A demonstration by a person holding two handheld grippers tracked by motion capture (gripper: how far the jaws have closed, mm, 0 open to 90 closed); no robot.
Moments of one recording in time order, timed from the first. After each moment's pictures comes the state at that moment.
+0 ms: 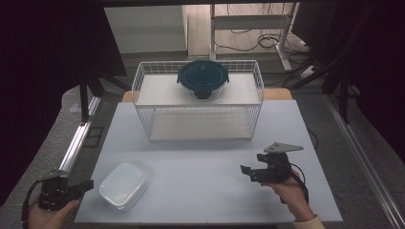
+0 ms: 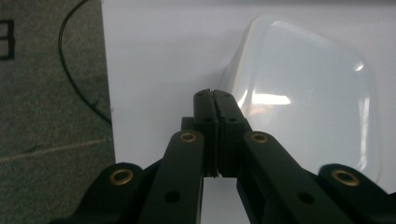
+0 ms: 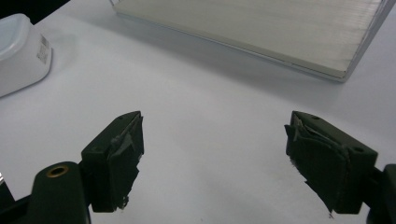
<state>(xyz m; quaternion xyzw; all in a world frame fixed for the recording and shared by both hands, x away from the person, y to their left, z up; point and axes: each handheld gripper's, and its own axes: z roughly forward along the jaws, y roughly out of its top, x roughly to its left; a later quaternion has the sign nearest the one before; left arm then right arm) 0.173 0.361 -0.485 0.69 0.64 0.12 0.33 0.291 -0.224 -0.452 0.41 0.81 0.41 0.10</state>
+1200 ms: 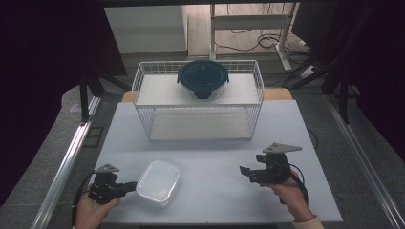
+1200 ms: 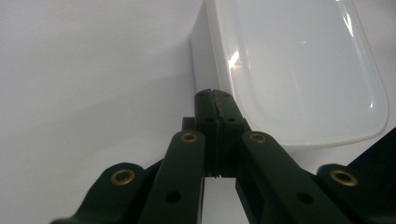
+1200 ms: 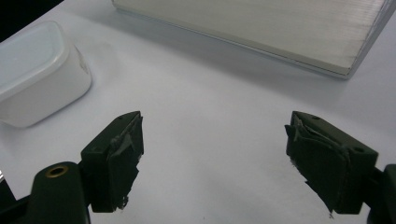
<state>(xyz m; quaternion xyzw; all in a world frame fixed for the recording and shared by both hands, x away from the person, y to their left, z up) 0.215 0.256 -0.495 0.77 0.54 0.03 0.35 0.290 -0.221 -0.453 0.41 0.81 0.41 0.10</state>
